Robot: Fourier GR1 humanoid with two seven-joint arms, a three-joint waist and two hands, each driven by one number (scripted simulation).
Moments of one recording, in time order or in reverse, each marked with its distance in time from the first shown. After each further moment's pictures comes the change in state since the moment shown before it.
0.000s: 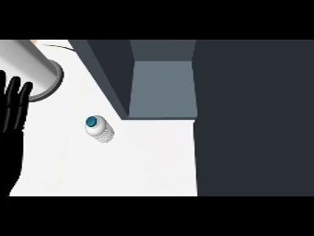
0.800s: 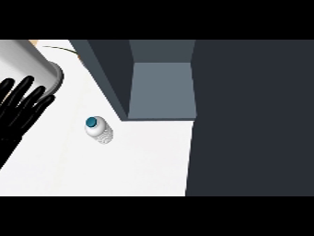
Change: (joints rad) left arm -0.040 0.249 0.091 0.103 0.728 -0.384 0.276; right arm 0.188 0.006 0.180 -0.268 -0.084 0.084 0.177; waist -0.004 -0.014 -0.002
